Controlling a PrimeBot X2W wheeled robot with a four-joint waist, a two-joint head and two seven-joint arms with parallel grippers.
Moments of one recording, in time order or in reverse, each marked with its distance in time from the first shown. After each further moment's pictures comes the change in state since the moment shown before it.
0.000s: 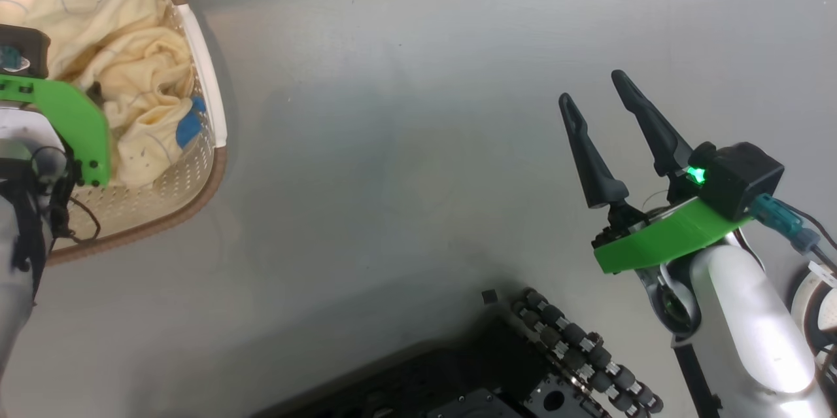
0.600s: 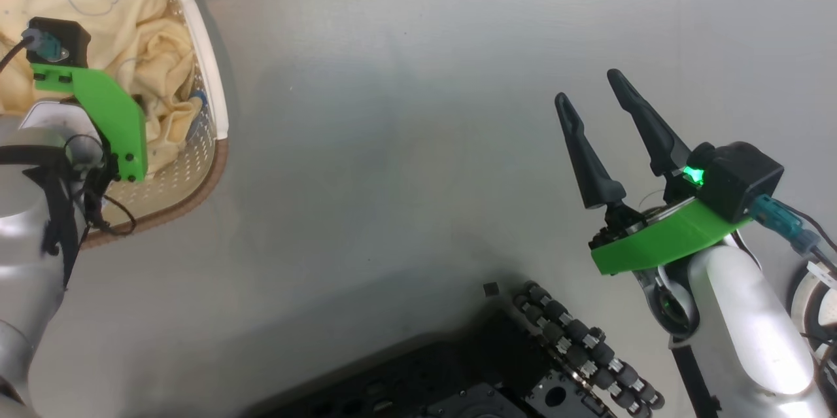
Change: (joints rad) left arm -0.045 -0.063 -0.133 0.034 -0.183 0.000 0.132; right arm 0.002 0.000 0.012 -0.016 0.015 0.000 0.000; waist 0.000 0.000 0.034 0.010
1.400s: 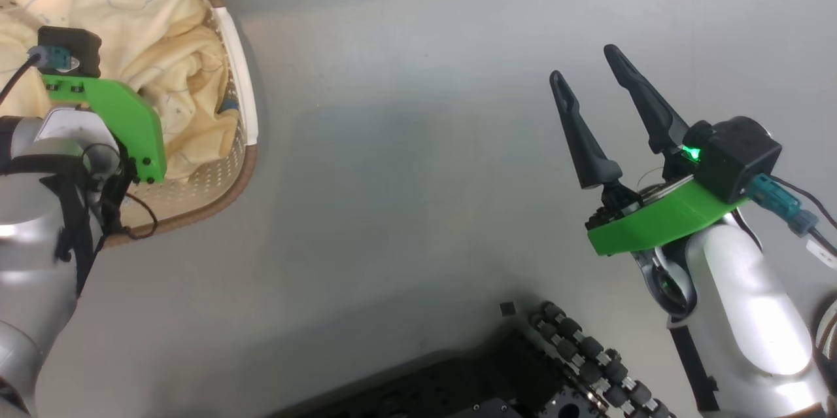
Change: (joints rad) left arm 0.010 -0.005 -0.083 -0.029 -0.130 0.000 -0.147; right arm -0.058 0.000 0.012 0.014 -0.026 0.000 0.000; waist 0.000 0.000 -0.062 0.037
